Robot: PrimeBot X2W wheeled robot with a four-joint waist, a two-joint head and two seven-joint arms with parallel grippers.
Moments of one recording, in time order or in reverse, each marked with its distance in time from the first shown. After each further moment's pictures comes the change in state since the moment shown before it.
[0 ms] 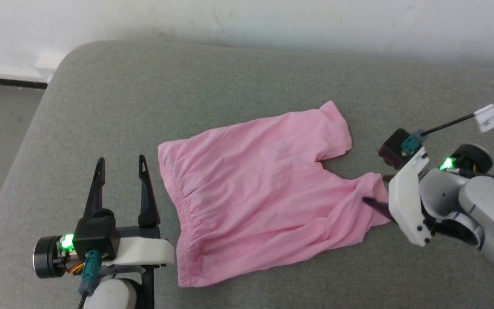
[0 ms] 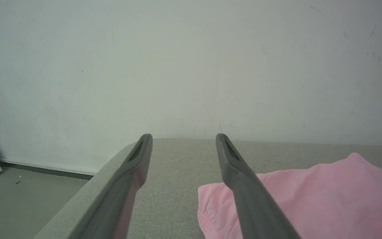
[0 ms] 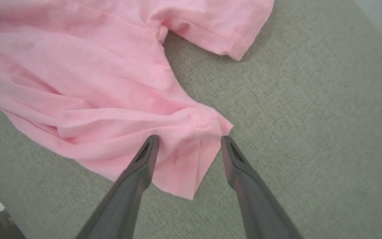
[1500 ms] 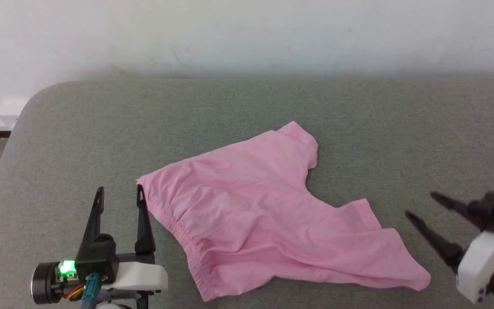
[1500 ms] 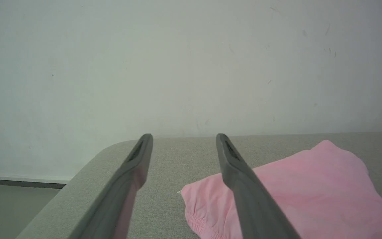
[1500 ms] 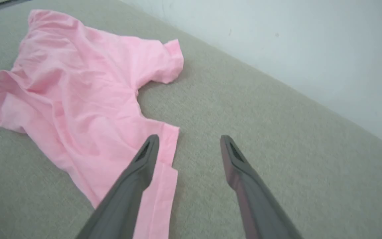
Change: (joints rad) left arm 0.117 -0.166 0.209 0.035 0.191 -0.203 0.000; right arm 0.625 -0.114 -0.484 -0.262 -0.220 0.000 -0.493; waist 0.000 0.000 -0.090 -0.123
